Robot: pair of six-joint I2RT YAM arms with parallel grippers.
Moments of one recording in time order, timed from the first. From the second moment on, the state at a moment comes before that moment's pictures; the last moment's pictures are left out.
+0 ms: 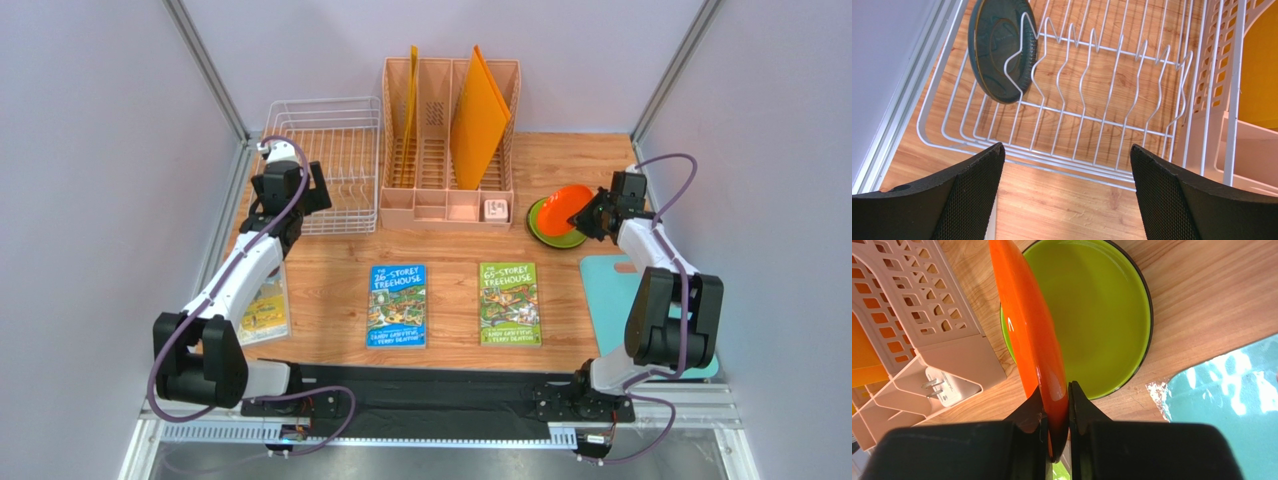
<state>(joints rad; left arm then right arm) -0.13 1.31 0.97 -0.17 -0.31 -0.23 -0.17 1.53 1.00 -0.30 -0.15 0.59</state>
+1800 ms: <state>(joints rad) -0.09 1.32 0.98 -0.15 -0.30 -0.23 -0.23 1.44 0.98 -0.39 -0.20 0.56</state>
